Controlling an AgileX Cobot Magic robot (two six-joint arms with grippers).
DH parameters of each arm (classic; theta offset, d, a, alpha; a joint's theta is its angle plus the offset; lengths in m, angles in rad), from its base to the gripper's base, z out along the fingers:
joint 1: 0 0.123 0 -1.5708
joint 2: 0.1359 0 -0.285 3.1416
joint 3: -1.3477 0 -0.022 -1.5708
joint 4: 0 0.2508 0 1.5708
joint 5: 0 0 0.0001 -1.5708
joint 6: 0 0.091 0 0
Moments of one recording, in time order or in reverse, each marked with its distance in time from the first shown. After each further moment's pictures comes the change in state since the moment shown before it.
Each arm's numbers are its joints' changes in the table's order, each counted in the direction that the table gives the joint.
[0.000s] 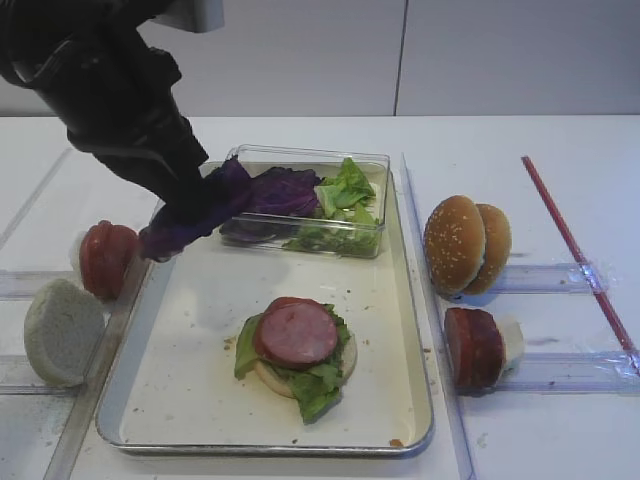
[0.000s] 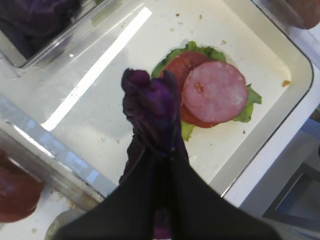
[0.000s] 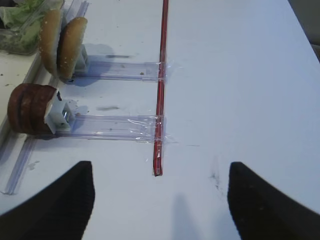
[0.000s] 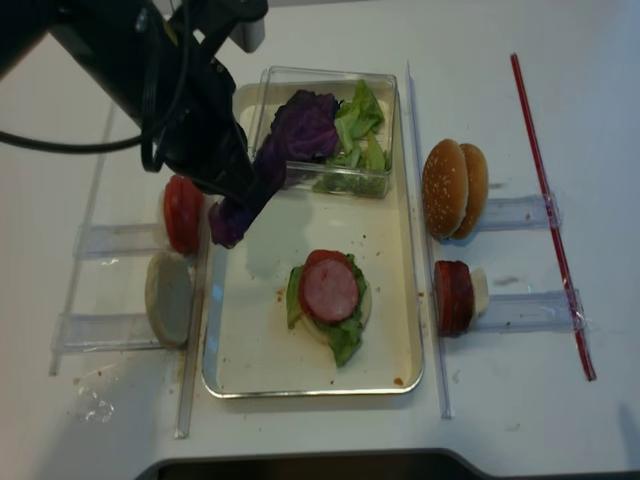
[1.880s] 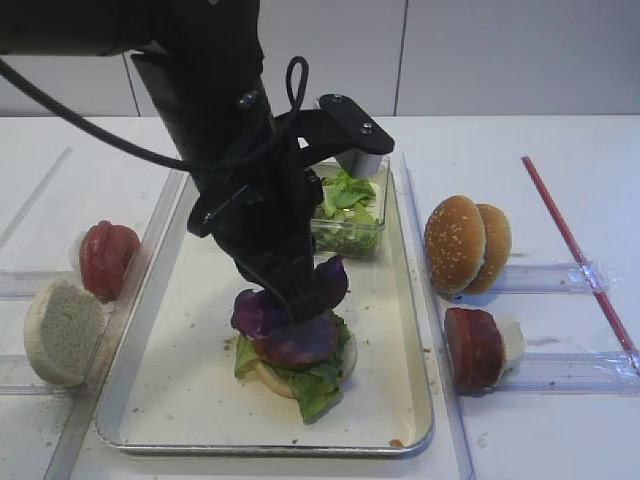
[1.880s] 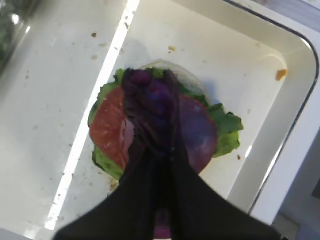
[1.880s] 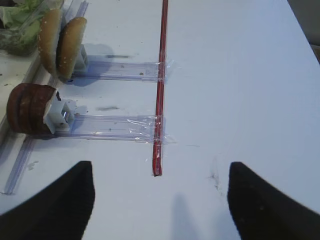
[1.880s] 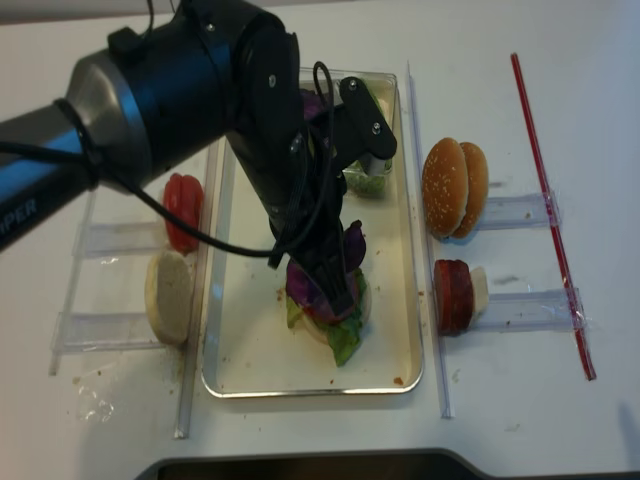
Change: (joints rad) left arm -0.309 0.175 -0.002 0.151 0.143 0.005; right arm 0.000 0.000 0.000 0.000 0.000 -0.002
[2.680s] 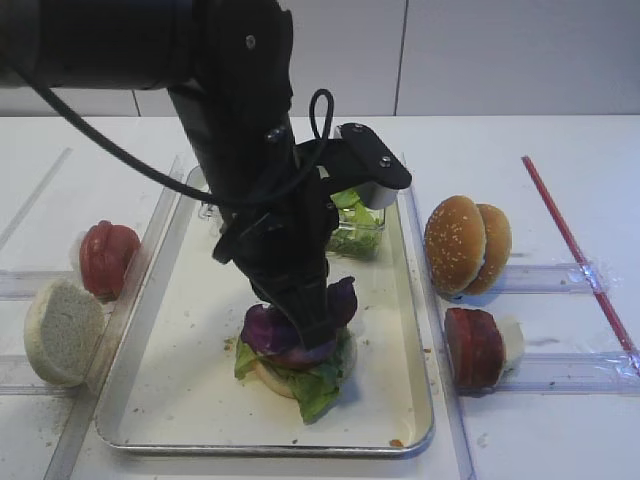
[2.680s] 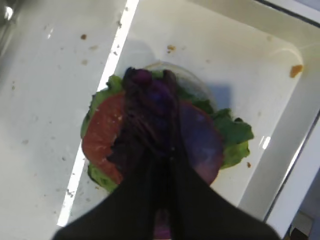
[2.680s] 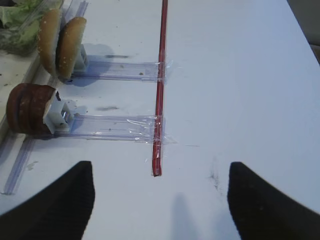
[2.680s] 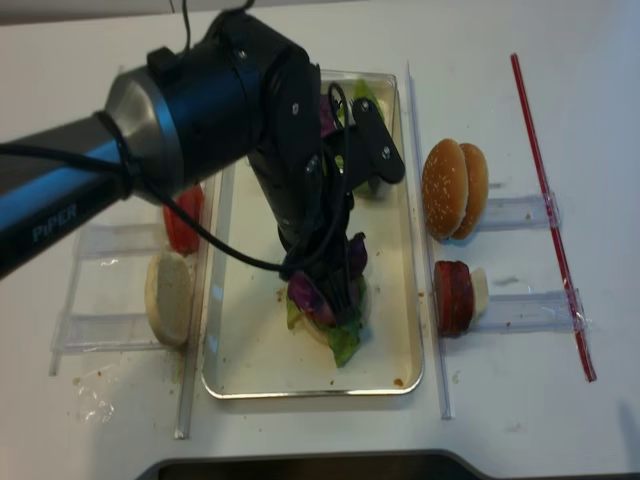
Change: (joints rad) left arm -0.030 0.051 0.000 0.045 0.027 0.013; right arm 0.000 0.000 0.000 -0.002 0.000 0.000
